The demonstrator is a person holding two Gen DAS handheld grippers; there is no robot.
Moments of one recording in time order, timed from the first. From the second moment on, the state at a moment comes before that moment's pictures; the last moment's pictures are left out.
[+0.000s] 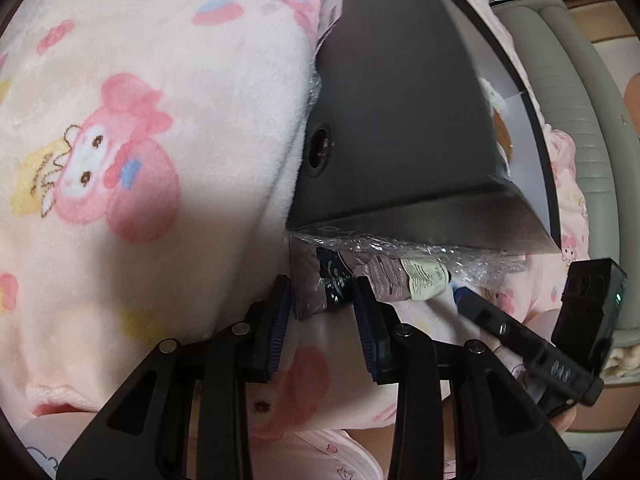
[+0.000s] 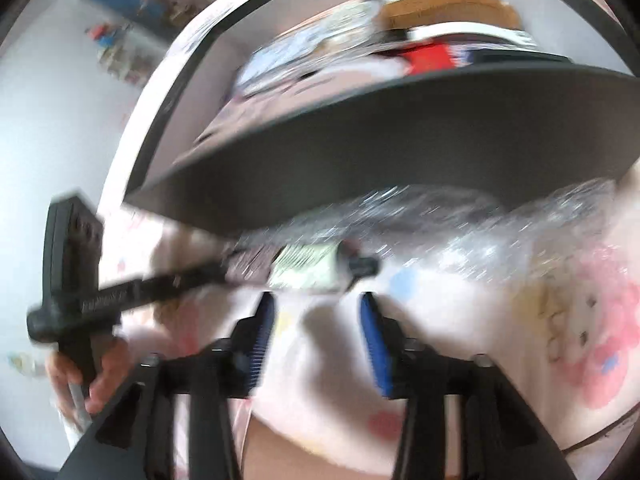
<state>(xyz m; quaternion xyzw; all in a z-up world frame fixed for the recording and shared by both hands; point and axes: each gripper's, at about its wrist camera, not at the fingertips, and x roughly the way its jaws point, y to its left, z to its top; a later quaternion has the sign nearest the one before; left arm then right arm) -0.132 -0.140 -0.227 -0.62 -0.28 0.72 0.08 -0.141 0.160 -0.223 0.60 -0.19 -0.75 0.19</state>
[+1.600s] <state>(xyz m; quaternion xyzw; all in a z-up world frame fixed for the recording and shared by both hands) -0.223 -0.055 -0.121 -0.50 -0.32 0.80 0.13 -0.240 0.185 -0.099 0.50 -0.11 -0.82 0.26</state>
